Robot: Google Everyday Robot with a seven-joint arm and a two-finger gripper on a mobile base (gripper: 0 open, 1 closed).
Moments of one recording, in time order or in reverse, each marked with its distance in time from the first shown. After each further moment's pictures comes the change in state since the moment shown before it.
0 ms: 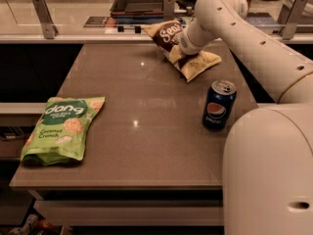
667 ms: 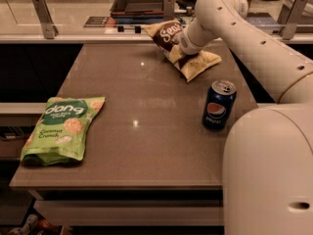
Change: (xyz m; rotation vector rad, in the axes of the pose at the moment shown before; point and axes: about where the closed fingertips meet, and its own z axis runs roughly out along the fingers) arm 0.000 0.000 -0.001 0.000 0.000 0.000
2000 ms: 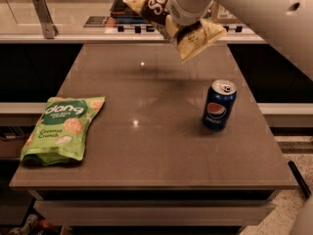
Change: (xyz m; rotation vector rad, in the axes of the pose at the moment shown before) arm -0.039 0.064 -0.157 0.263 0.004 -0.143
